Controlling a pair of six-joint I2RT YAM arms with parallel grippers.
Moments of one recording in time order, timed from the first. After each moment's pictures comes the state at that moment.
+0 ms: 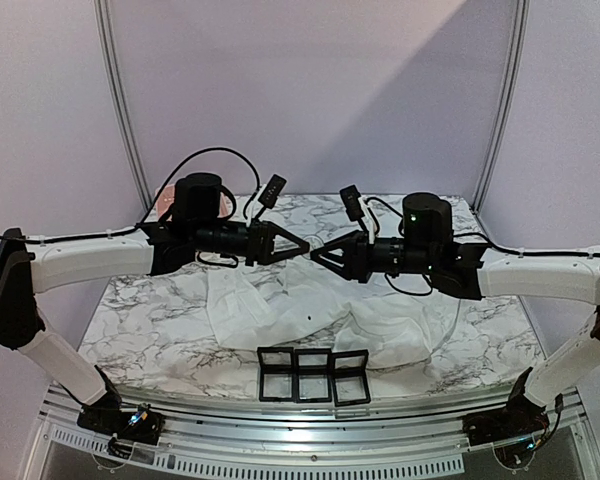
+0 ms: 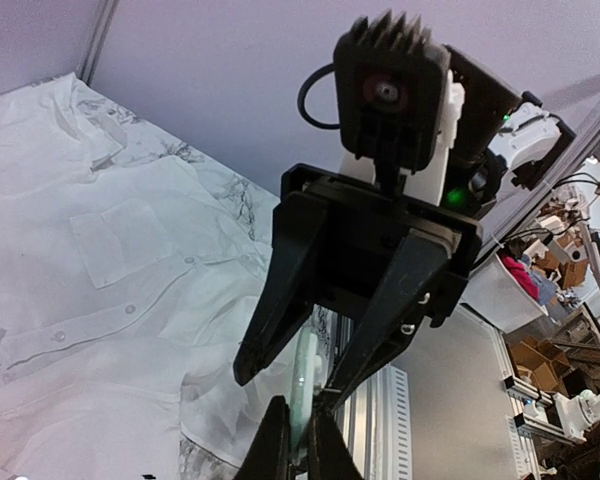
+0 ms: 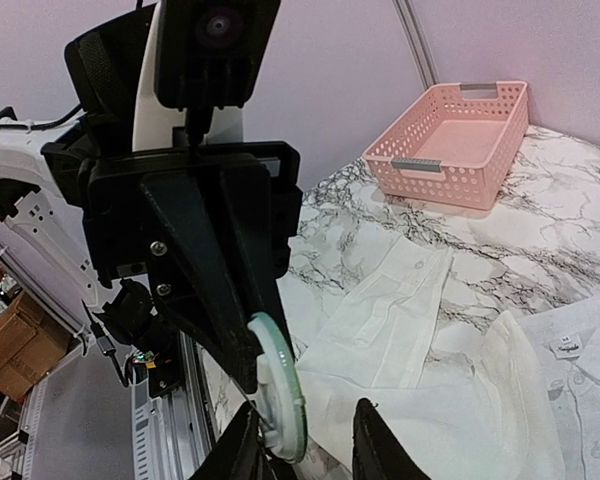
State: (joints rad) left arm -0.72 1.53 1.05 0.22 0.79 -0.38; right arm 0.85 1.47 0.96 0.31 -0.41 0.39
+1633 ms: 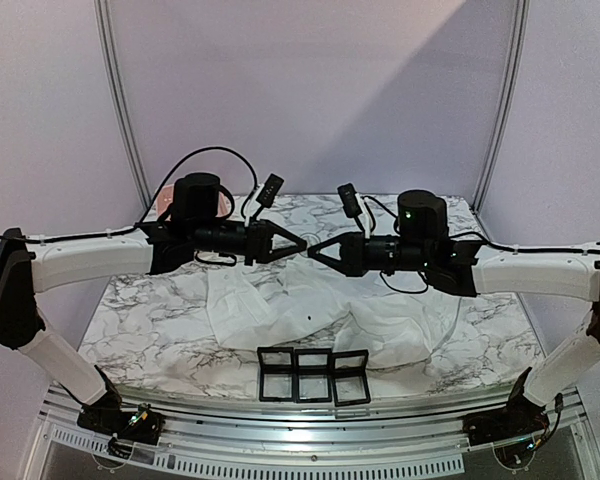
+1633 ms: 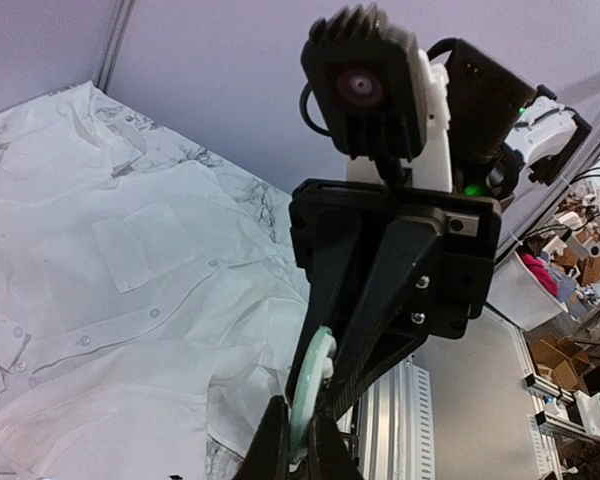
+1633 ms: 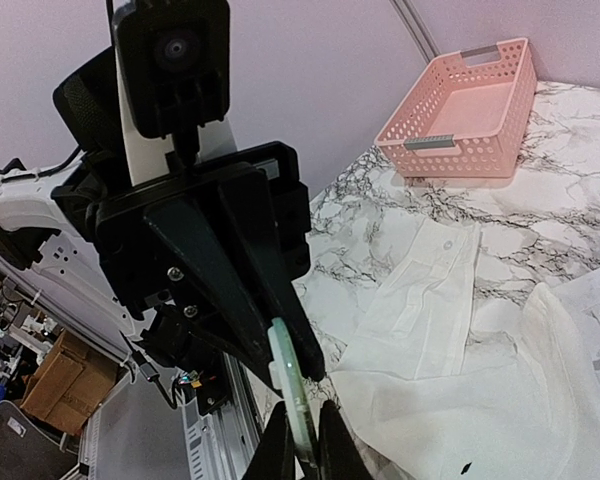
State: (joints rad) left arm -0.71 1.53 1.05 0.22 0.77 -0.33; right arm 0.84 1.51 0.99 0.32 -0.44 0.57
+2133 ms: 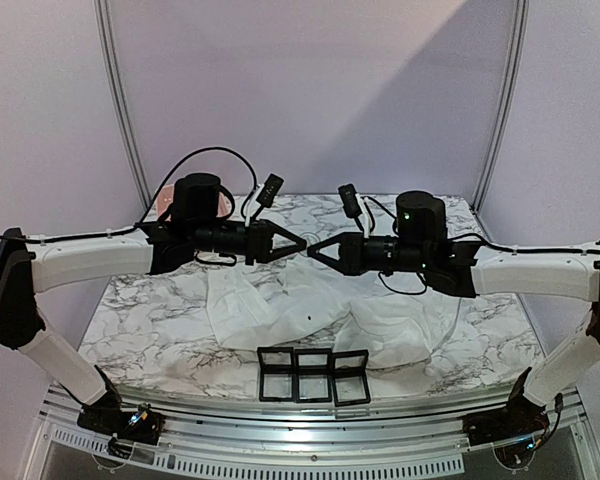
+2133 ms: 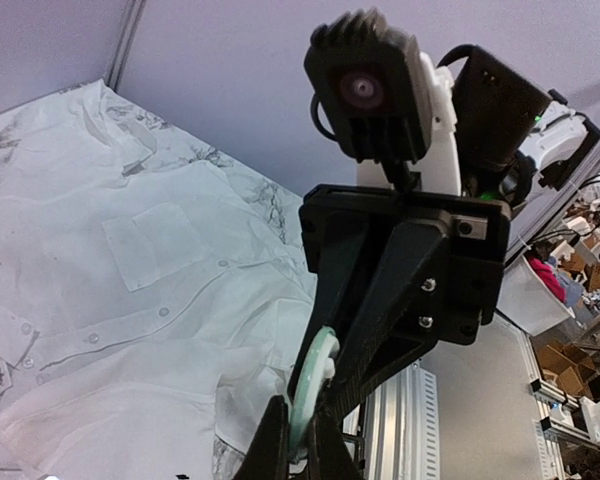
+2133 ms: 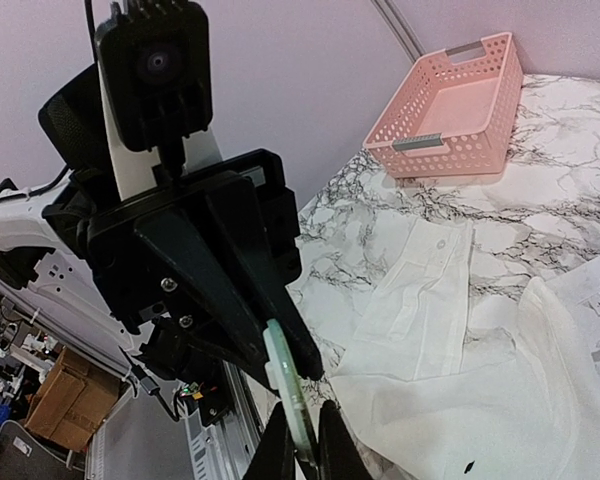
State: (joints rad) left arm -0.71 1.53 1.05 0.21 0.74 -0.33; right arm 0.84 1.51 0.99 0.32 -0.40 0.62
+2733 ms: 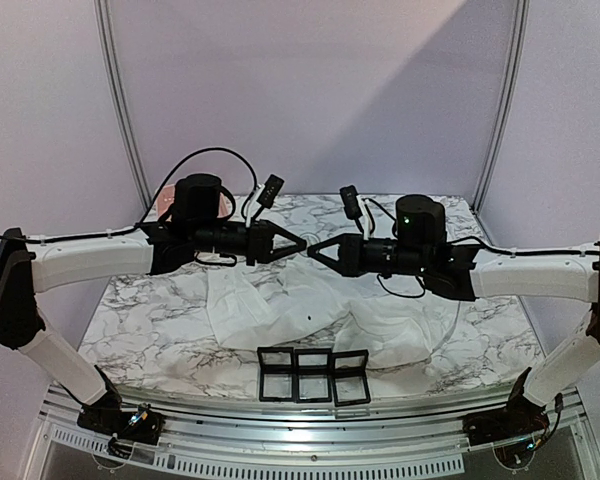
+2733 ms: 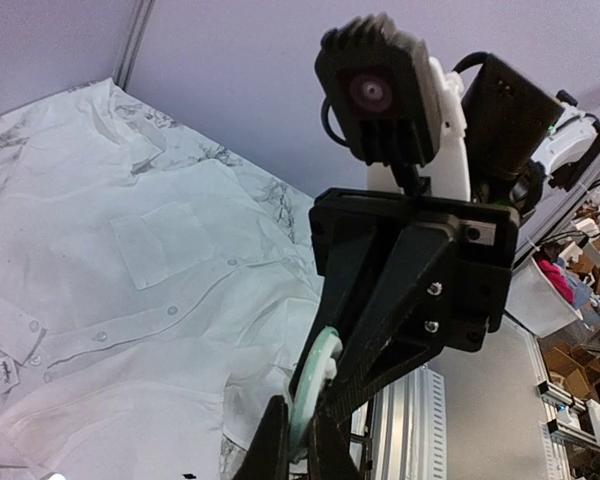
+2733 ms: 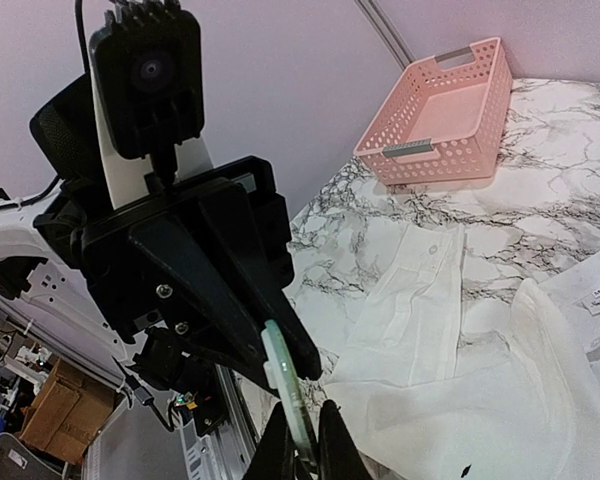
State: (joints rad) left arm -0.71 1.53 1.05 0.20 0.72 -0.32; right arm 0.85 1.51 0.97 0.35 -0.35 0.63
